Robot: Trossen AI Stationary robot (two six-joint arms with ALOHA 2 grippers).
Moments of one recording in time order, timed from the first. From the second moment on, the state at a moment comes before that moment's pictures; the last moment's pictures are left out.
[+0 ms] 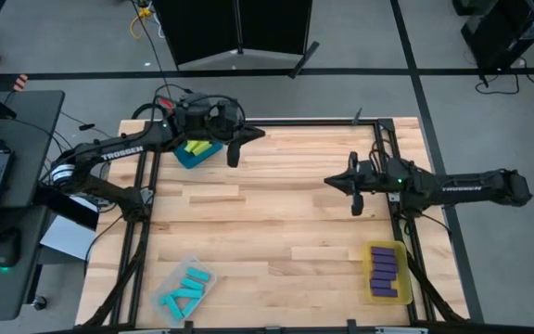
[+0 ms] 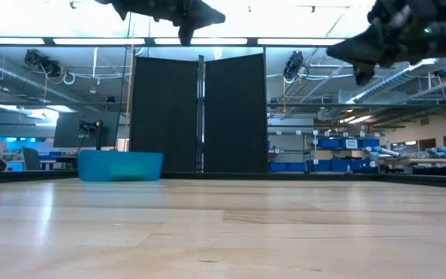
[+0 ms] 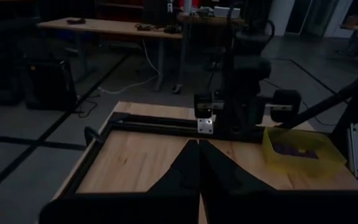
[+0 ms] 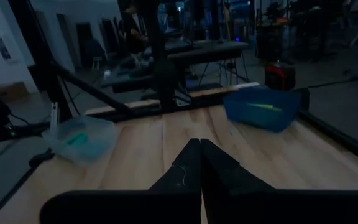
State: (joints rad) left arm 0.42 1.33 1.16 0.01 0.35 -0.01; right arm -0.13 0.64 0.27 0.32 -0.05 0.15
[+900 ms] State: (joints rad) left arm 0.36 1.29 1.12 0.09 0.28 0.03; right arm -0.14 0.05 0.01 0.02 -0.03 0.22
